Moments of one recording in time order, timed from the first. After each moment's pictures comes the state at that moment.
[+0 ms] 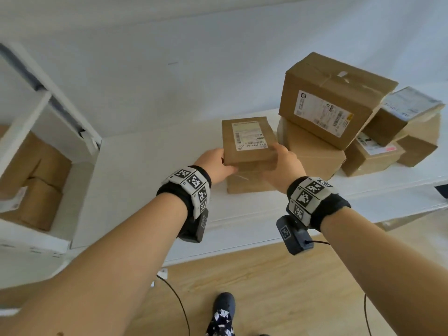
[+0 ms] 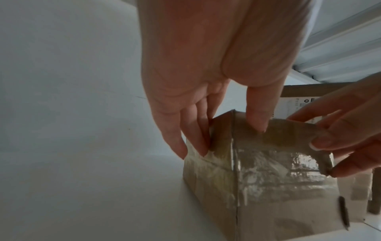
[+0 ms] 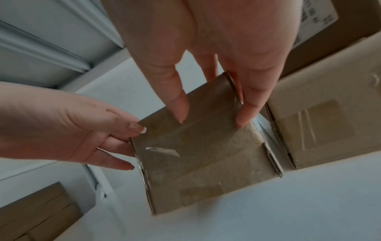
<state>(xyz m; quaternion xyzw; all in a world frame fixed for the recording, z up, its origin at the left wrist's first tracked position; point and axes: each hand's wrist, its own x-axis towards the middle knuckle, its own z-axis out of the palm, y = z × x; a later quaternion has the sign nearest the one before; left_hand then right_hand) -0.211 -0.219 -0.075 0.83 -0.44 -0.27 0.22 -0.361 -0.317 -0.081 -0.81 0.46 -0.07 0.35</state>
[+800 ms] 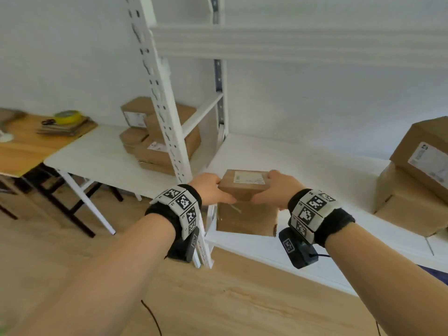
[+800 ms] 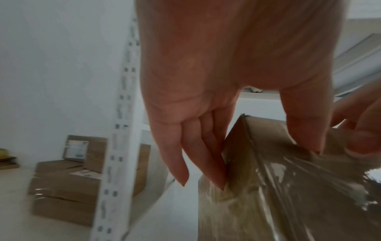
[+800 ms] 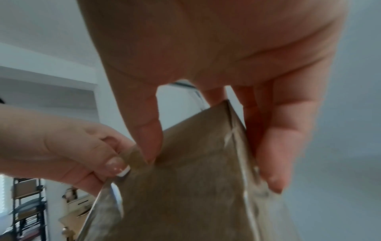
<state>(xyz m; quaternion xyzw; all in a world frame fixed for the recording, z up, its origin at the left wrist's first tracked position) -0.229 0.088 -0.020 0.92 -0.24 -0.22 0.24 -0.314 -0.083 -0.003 -0.93 0.19 0.11 0.29</state>
